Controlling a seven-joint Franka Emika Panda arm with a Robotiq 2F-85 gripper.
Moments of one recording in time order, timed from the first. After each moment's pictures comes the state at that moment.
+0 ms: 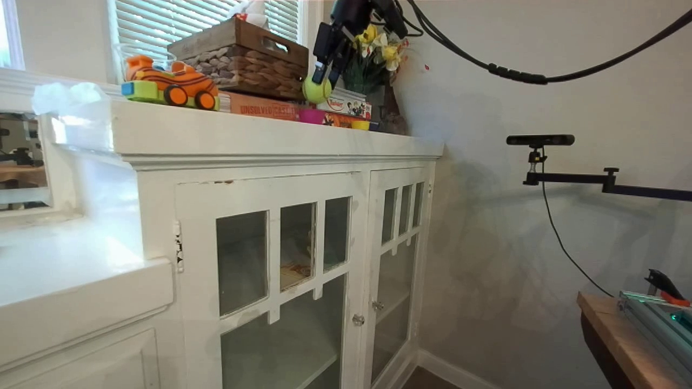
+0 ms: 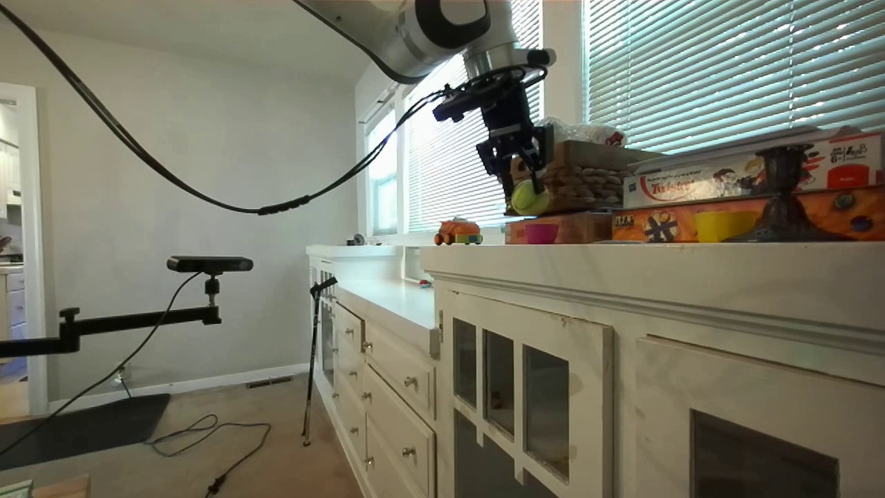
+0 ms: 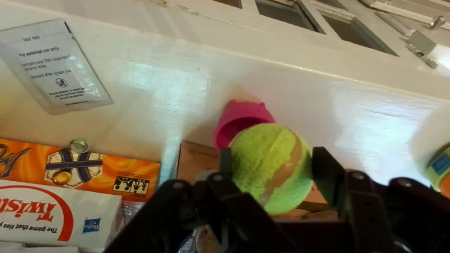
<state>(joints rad) -0.08 0.13 -0.06 -1.69 0.06 2.24 -0.17</state>
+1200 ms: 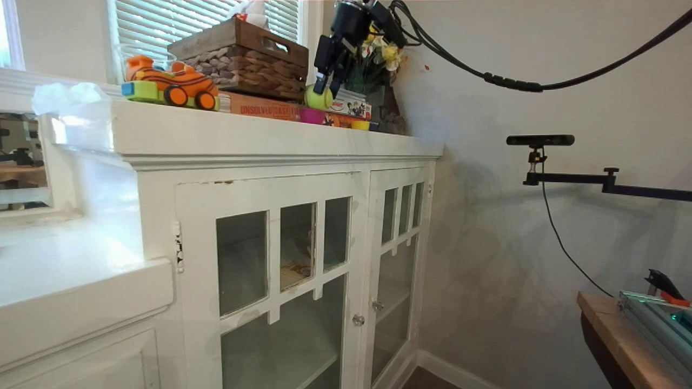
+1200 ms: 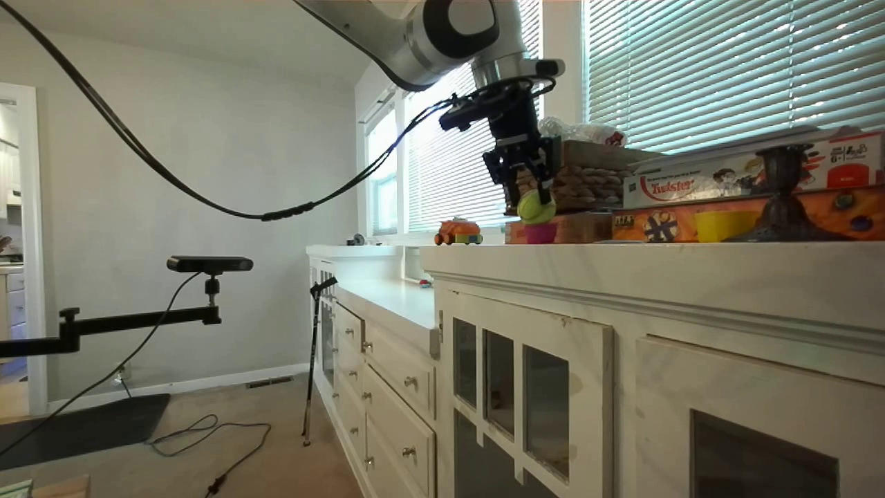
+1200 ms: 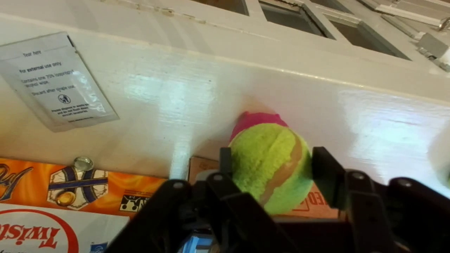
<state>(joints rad) -0.09 0.16 -0.06 -1.69 0.07 2.24 -0.17</state>
